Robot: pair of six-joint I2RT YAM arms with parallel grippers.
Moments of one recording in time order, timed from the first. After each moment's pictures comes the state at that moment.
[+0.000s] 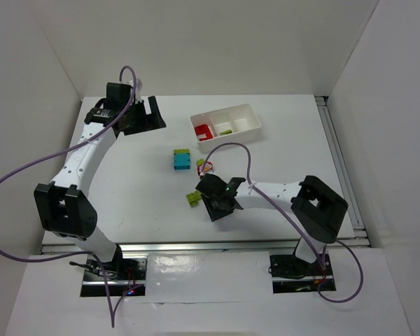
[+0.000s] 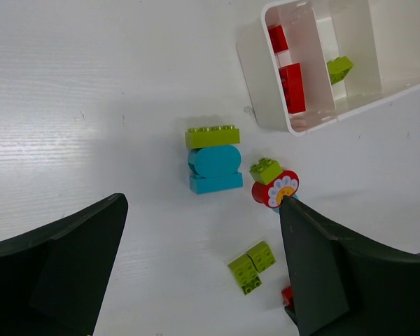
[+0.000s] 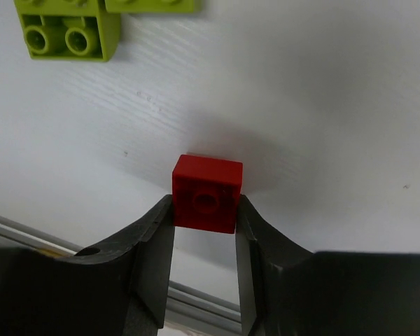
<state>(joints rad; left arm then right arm) -0.13 1.60 1.56 -0.69 0.16 -0.34 1.00 1.67 0.97 -0.50 0.13 0.55</state>
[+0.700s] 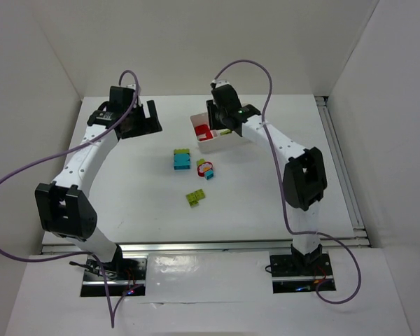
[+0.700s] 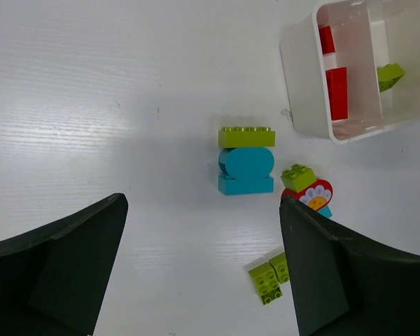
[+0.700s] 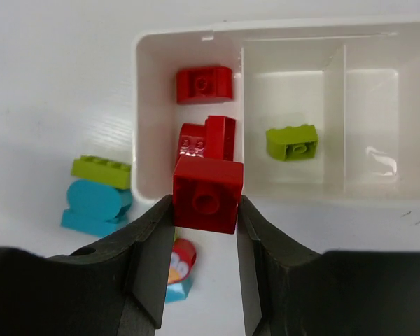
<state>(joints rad) -0.15 1.60 1.52 -0.70 0.03 -0.35 0.57 1.95 1.78 -0.50 0.18 0.27</state>
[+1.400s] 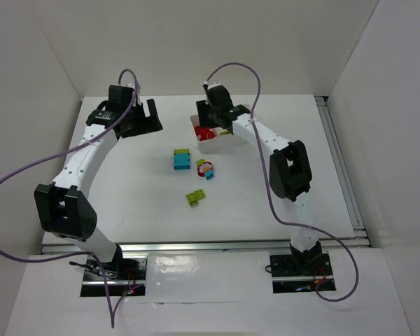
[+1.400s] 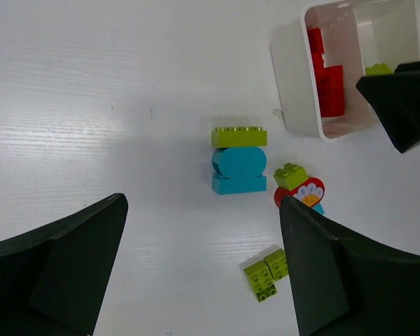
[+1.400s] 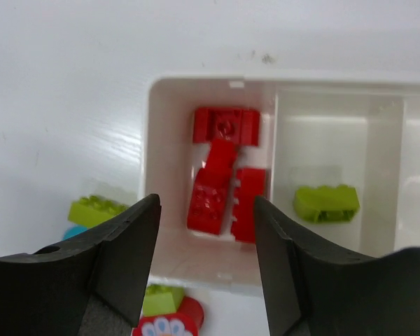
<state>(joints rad) -0.15 1.59 1.53 -0.70 0.05 -0.35 0.54 2.21 2.00 -0.43 0.10 0.22</state>
